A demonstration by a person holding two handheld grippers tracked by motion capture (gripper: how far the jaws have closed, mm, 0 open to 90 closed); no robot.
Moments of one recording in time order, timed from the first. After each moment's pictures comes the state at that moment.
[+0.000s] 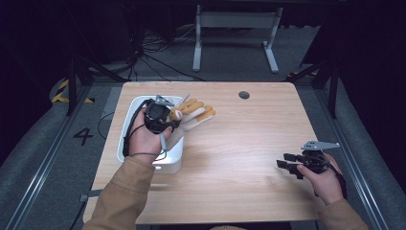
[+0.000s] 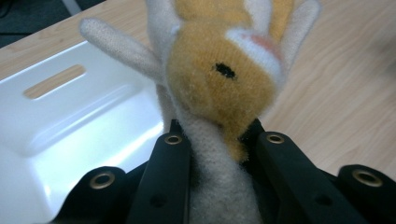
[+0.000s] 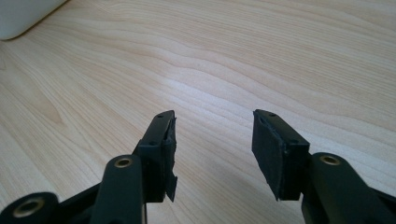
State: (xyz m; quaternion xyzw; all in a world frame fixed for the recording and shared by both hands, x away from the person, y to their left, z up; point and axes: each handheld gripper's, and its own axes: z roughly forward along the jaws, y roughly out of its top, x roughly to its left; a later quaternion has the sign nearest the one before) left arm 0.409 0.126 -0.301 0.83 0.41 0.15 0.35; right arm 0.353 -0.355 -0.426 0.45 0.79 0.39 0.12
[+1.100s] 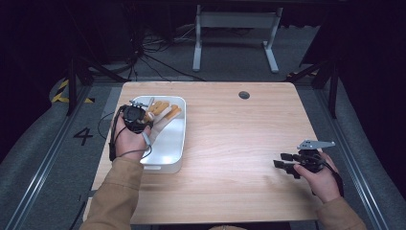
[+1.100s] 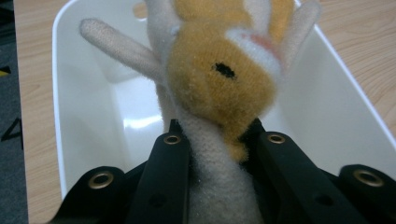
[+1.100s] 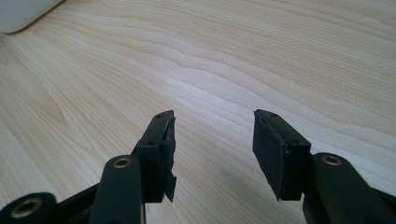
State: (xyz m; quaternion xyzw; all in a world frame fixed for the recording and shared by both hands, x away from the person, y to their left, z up) left arm 0.433 0.180 -0.351 0.76 0.54 0.18 0.30; right arm 0.358 -0.347 -0.427 0.44 0.80 0.39 0.11
